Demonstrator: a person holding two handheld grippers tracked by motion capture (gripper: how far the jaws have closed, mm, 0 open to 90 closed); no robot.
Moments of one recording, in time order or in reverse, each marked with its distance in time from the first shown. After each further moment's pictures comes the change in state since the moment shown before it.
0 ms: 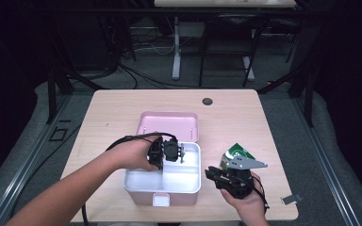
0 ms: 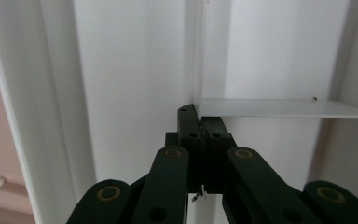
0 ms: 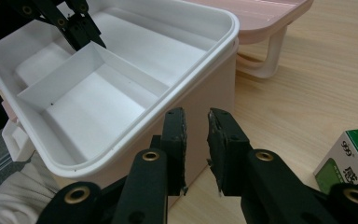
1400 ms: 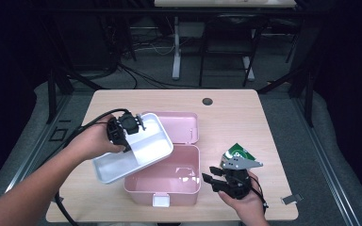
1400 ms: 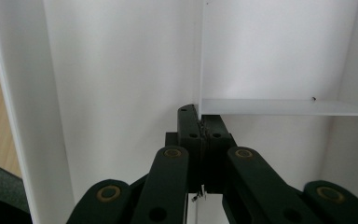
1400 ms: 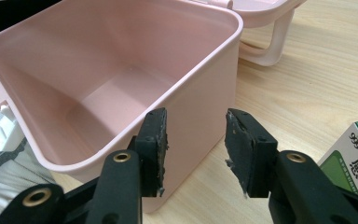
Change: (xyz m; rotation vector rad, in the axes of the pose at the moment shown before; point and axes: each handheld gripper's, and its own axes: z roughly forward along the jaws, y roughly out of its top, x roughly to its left) left arm 0.028 -0.111 -0.041 -0.067 0.019 -0.531; right arm 0.000 -0.003 0.008 0.048 -0.003 -0.014
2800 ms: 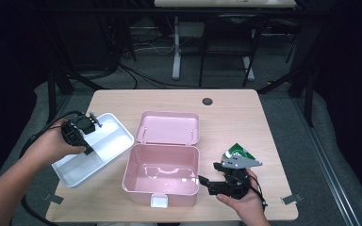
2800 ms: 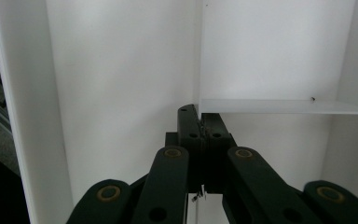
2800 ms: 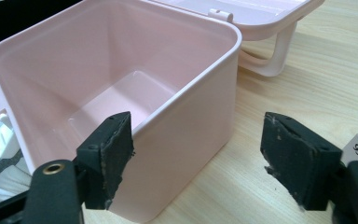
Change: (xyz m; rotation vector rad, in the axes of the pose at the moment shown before) left arm 0.049 -0.097 0.009 0.001 0.012 -0.266; right arm 0.000 0.003 0.002 -0.022 0.006 -0.005
